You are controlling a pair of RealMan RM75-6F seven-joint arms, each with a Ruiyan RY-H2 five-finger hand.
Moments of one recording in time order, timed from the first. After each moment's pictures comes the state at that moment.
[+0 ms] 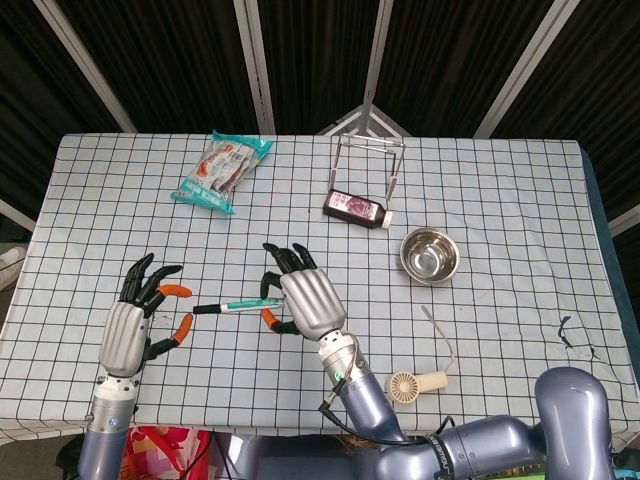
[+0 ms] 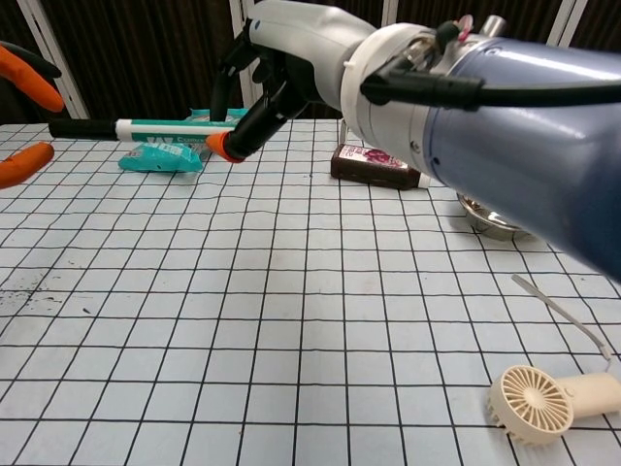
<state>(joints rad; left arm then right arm) -0.22 -1.60 -0.15 -1.69 1.67 1.55 0.08 0.95 -1.78 0.44 -2.00 -0.72 1.35 -0.72</state>
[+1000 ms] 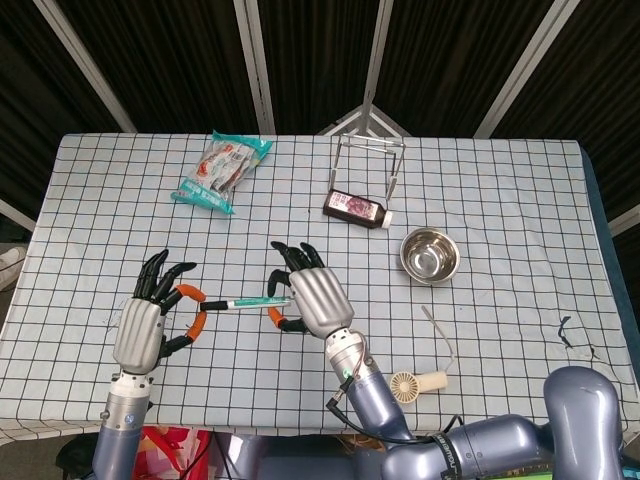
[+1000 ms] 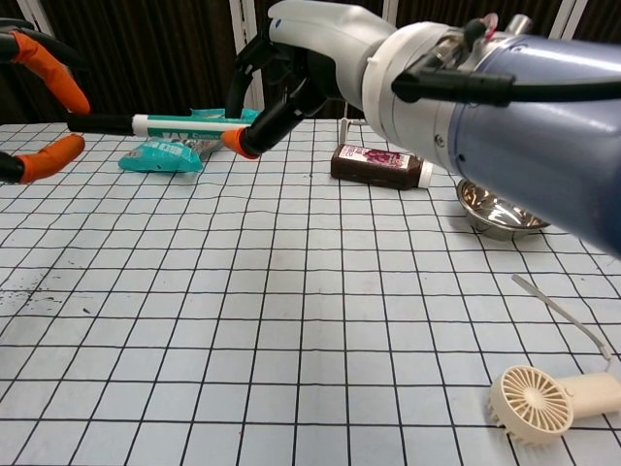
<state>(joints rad) -0.25 -1.63 -0.15 -1.74 1.65 1.55 0.20 0.95 -1.74 0.42 -2.01 -0.72 1.36 -0.66</state>
